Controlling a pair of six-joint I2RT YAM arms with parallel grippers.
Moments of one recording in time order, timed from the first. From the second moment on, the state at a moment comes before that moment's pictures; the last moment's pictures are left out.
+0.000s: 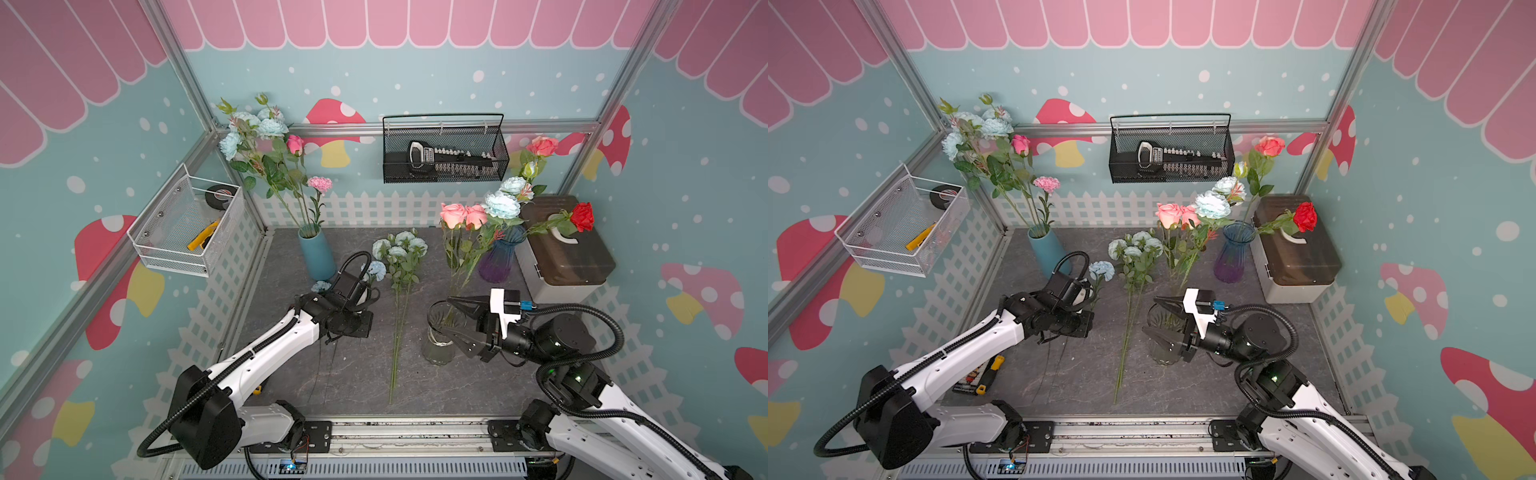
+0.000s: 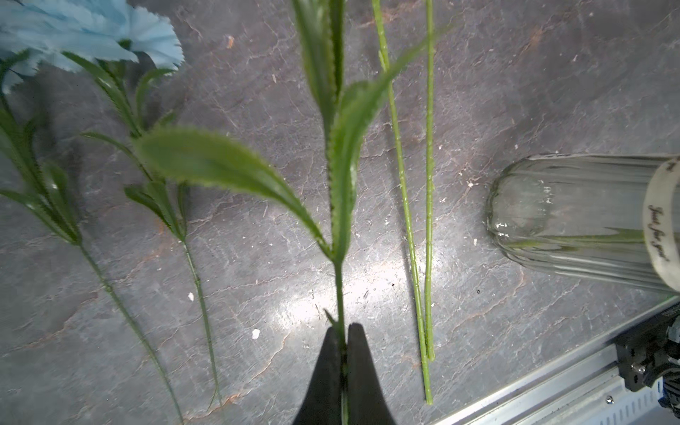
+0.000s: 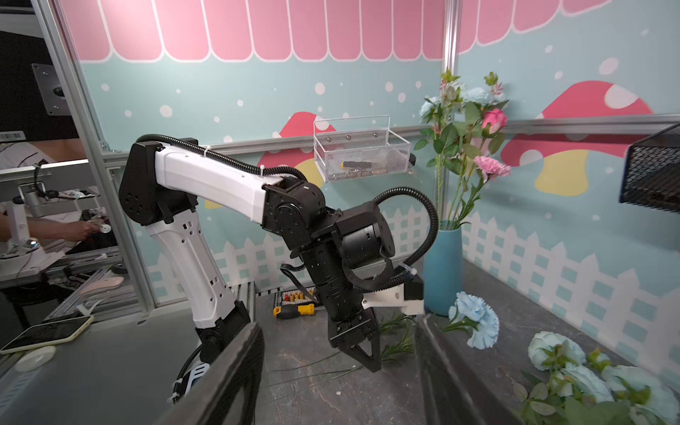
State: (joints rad) left arm -0.56 1.33 1.00 -0.83 0.10 -0.36; right arm 0.75 0.58 0.69 0.11 -0.46 0.14
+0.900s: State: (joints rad) left arm -0.55 1.64 1.00 -0.80 -0.06 -0.36; right arm 0.75 0.34 0.64 -0.12 0.04 0.10
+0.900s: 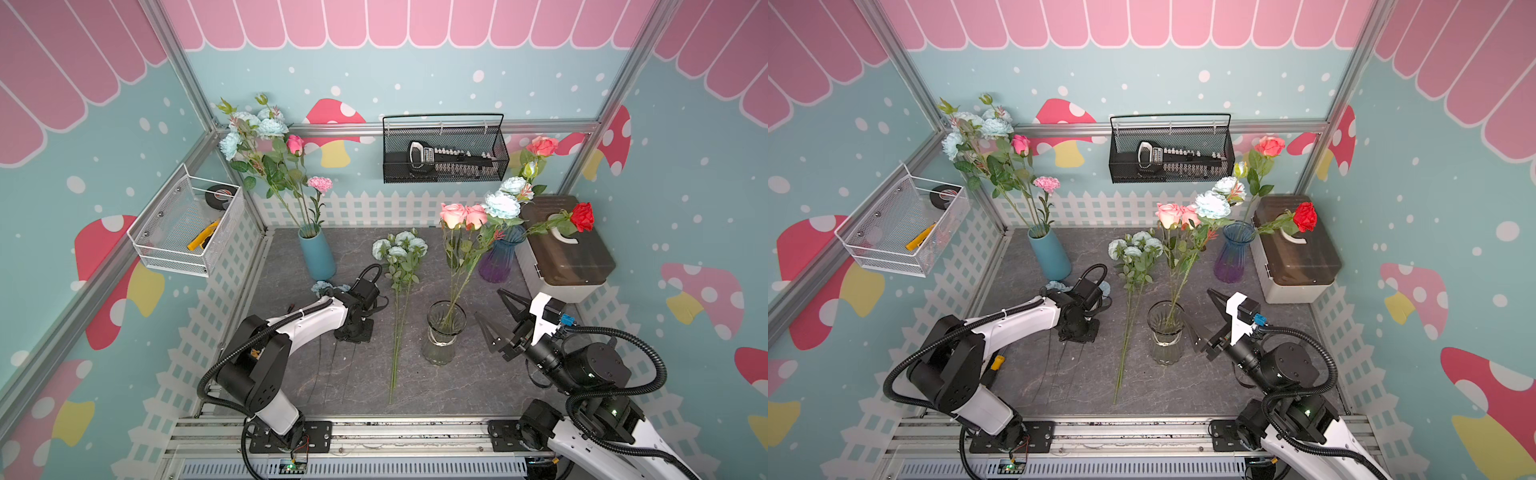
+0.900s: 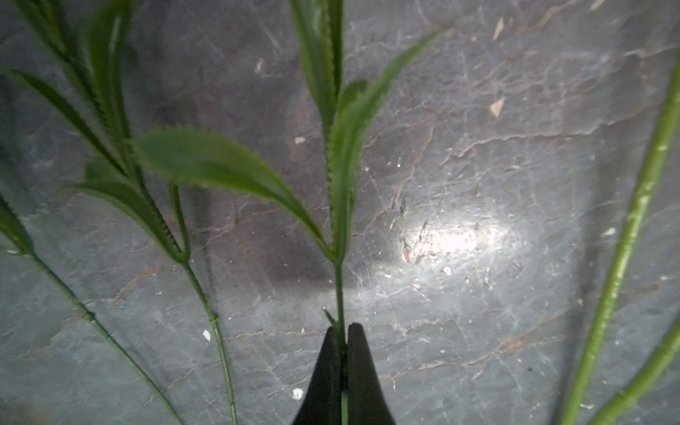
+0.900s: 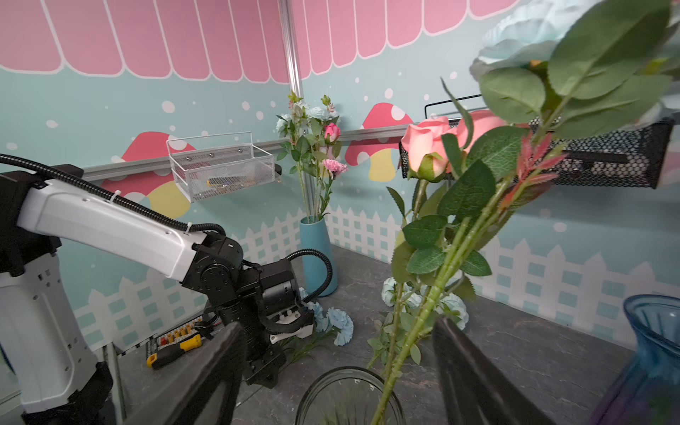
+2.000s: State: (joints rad) left arm -0.60 1.65 0.98 -0.84 -0.16 -0.41; right arm 0.75 0.45 0.64 -0.15 0.14 0.10
